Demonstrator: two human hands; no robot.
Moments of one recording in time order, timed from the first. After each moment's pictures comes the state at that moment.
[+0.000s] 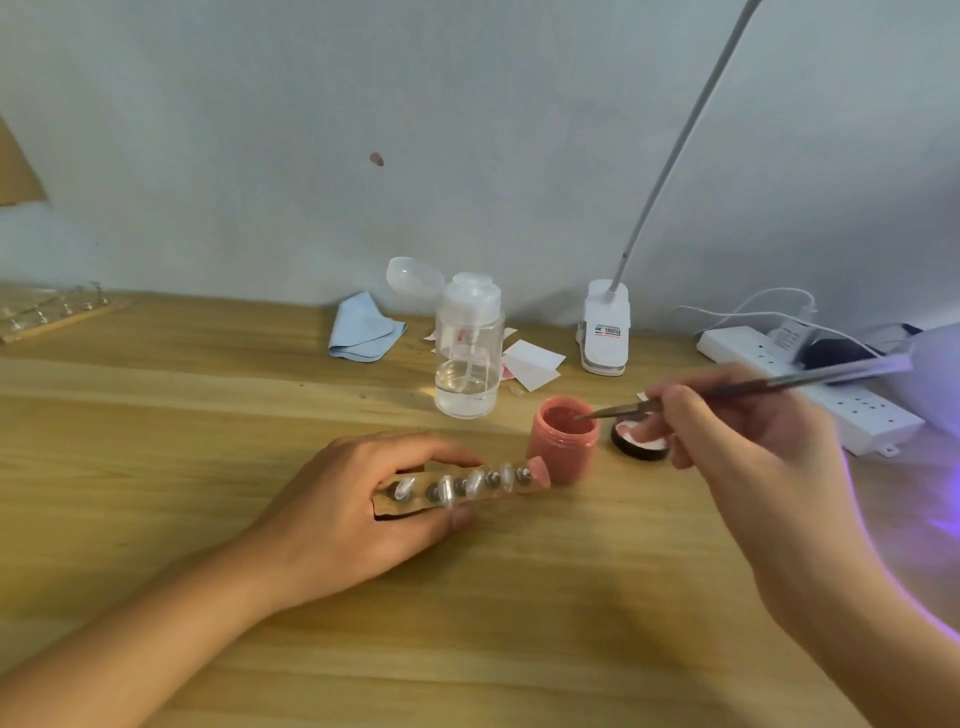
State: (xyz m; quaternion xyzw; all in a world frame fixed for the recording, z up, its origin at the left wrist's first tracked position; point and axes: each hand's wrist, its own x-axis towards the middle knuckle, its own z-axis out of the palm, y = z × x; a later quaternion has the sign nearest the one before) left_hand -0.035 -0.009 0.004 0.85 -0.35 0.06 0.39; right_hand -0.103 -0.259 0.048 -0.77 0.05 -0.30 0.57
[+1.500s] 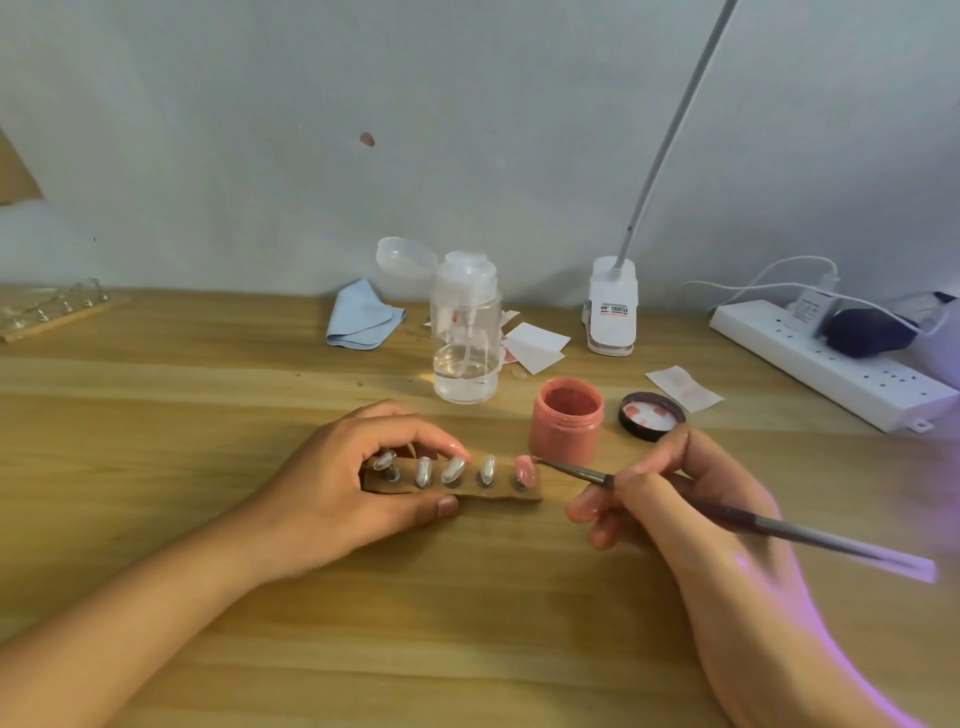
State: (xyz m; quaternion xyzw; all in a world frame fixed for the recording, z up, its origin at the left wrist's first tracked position) left_hand -0.026 -0.008 0.004 0.85 -0.32 0.00 0.42; right_hand -0.130 -0.230 0.019 -0.68 0.02 -0.16 0.72
